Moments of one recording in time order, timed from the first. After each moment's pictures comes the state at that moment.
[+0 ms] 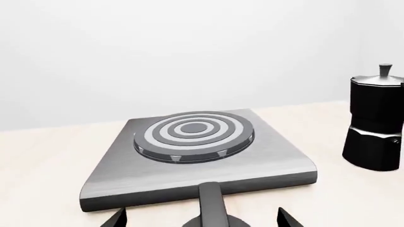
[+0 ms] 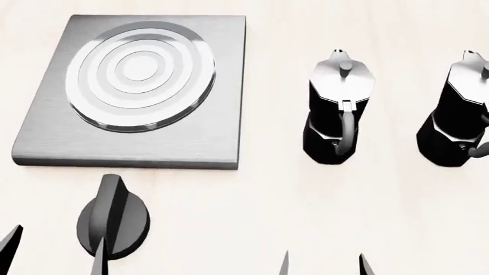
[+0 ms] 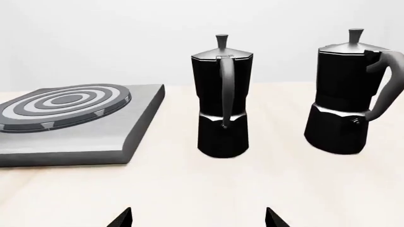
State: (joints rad) left arm 0.11 -0.26 0.21 0.39 -0.10 0.05 -0.18; right arm -0.10 0.24 -0.24 -0.29 0.19 -0.07 0.29
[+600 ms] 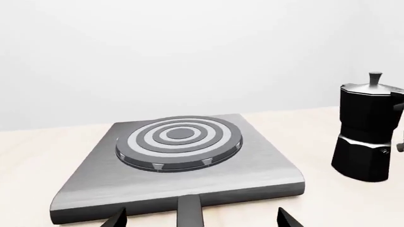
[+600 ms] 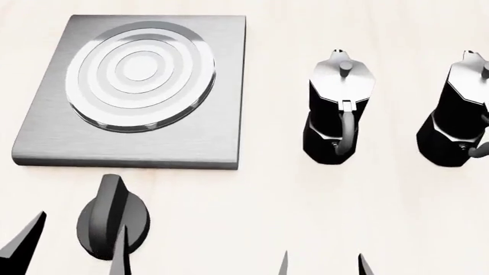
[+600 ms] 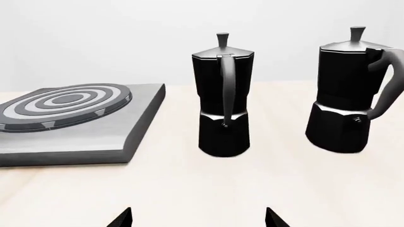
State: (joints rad) left arm 0.02 -0.23 0.27 0.34 -0.09 0.03 -0.19; right arm -0.09 0.25 -0.26 -0.29 0.20 -0.08 0.30
